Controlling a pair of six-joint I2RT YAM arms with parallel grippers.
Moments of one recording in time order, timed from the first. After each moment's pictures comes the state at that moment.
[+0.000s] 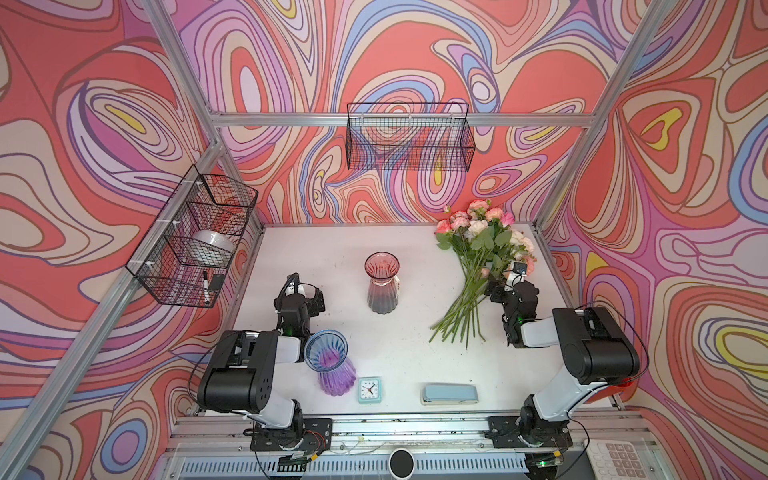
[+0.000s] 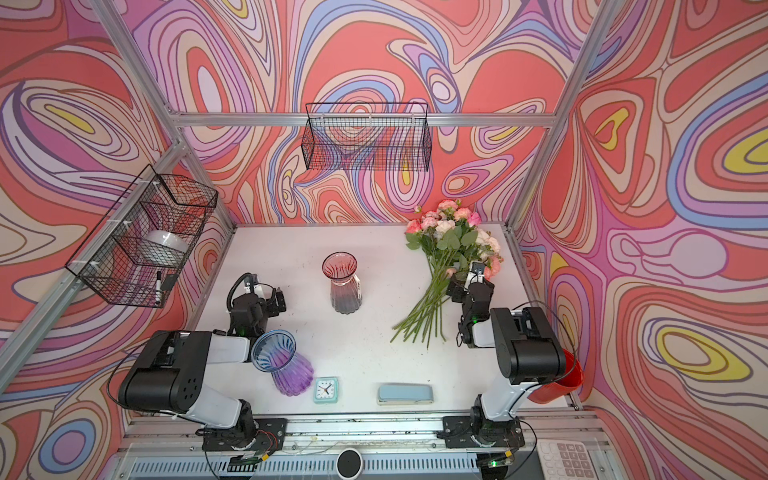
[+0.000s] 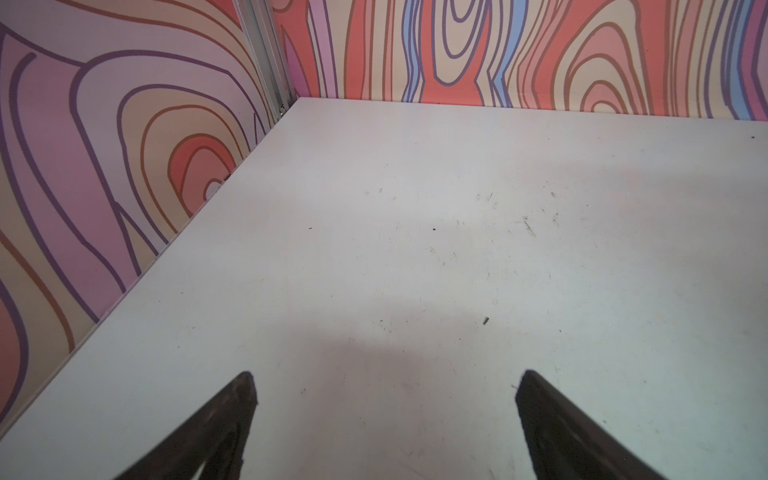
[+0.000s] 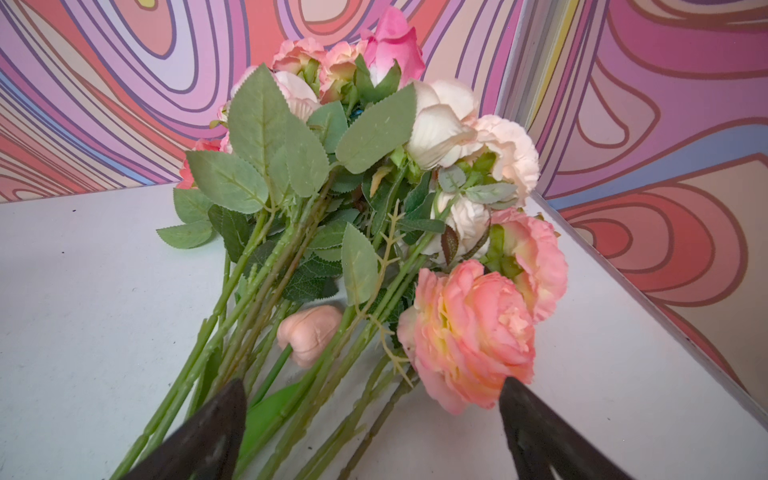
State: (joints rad) left arm -0.03 1.53 0.34 0.83 -0.25 -0.07; right arm 0.00 1.70 0.46 0.97 0.14 0.08
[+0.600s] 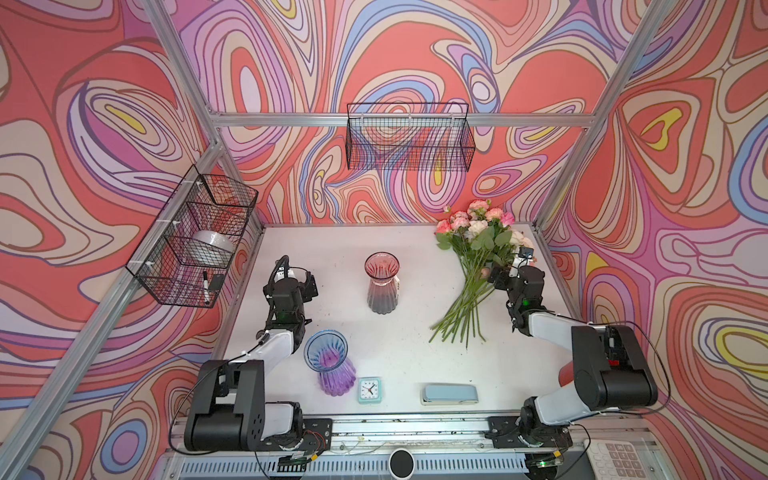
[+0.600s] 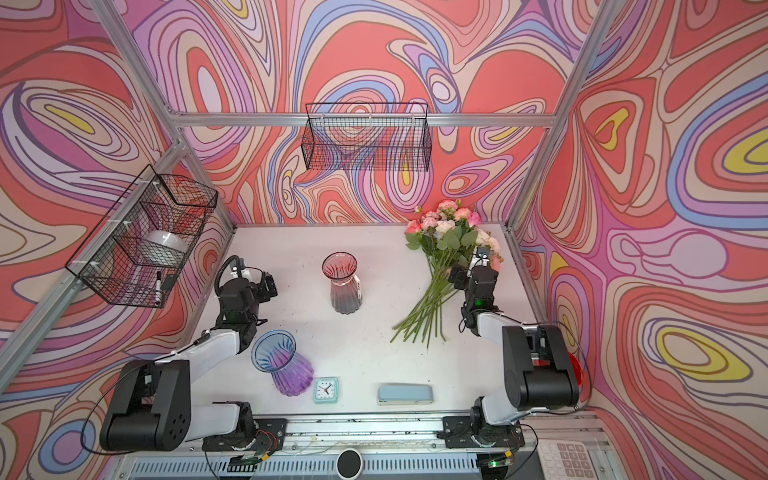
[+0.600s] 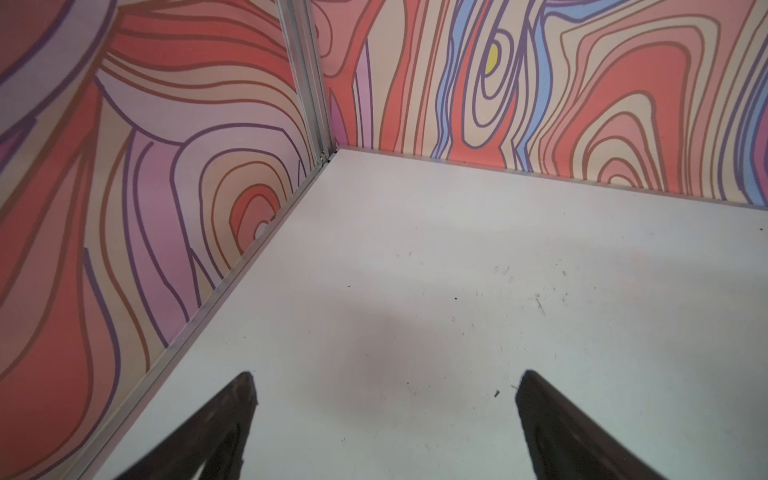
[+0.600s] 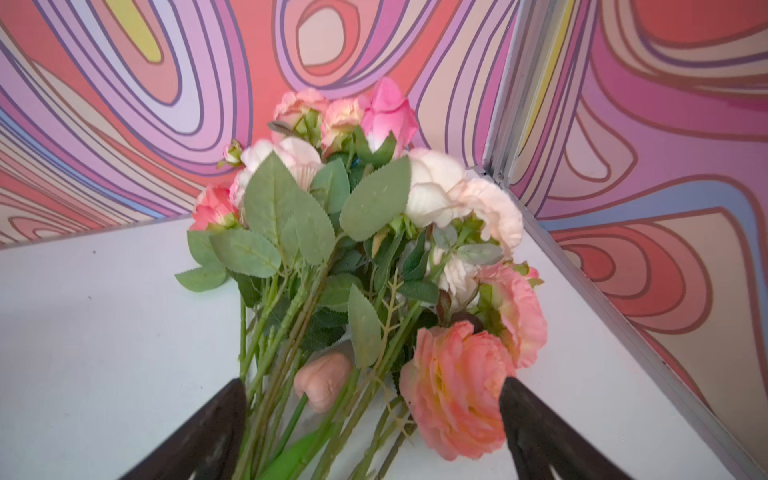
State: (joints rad) left arm -0.01 1.30 0.51 0.47 -0.33 -0.11; right arm 0.00 1.49 0.63 0.57 0.16 0.14
